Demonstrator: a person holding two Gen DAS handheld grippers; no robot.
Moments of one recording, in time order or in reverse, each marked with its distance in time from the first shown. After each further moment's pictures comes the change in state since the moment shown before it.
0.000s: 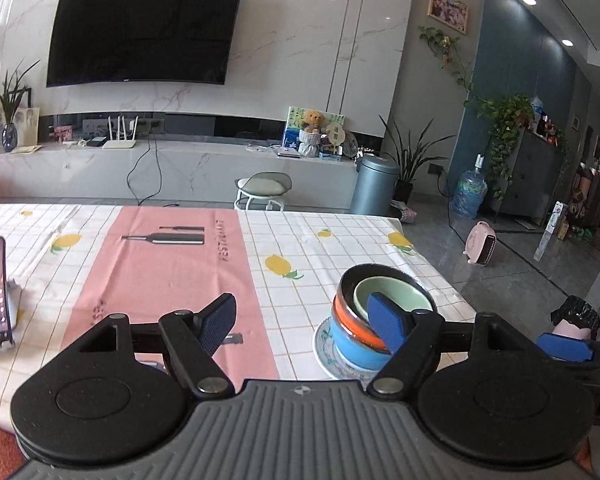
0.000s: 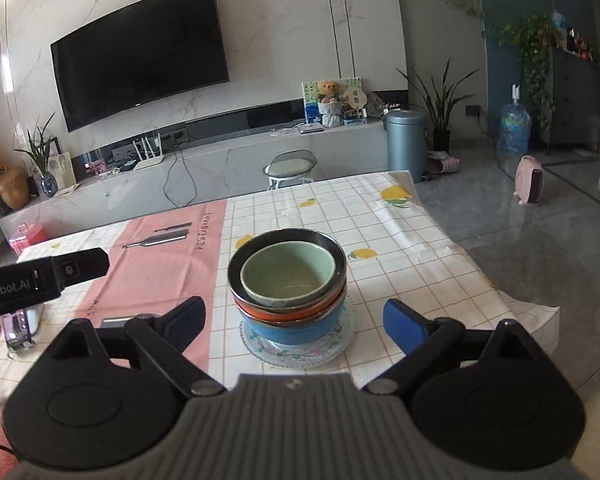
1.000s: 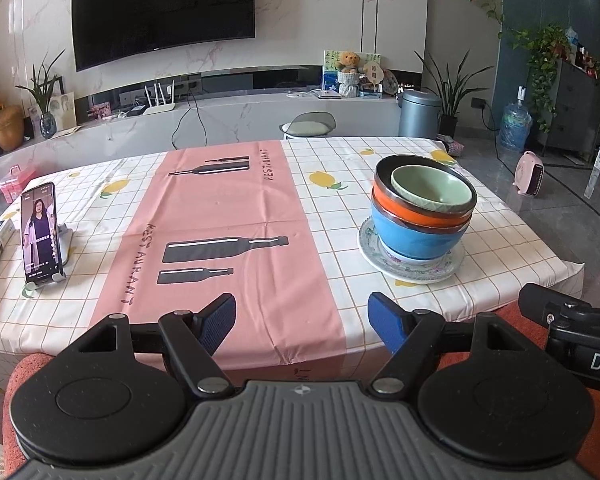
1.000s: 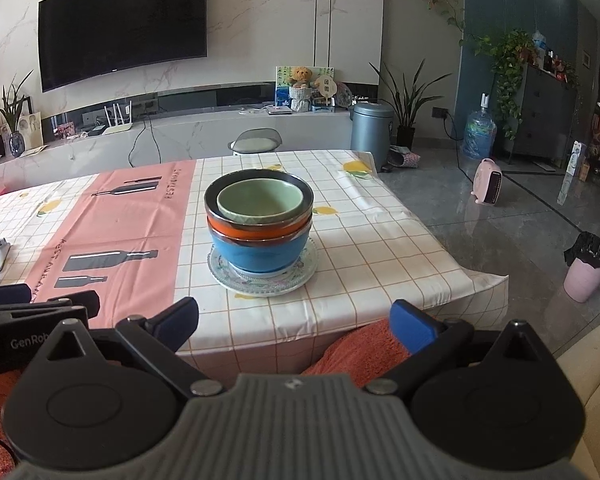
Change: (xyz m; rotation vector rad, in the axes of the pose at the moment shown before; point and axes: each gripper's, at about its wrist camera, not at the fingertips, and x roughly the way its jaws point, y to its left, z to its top) left arm -0.018 -0.013 -0.066 0.082 0.145 0.171; right arm -0.032 0.018 -0.058 -0.078 0.042 -0.129
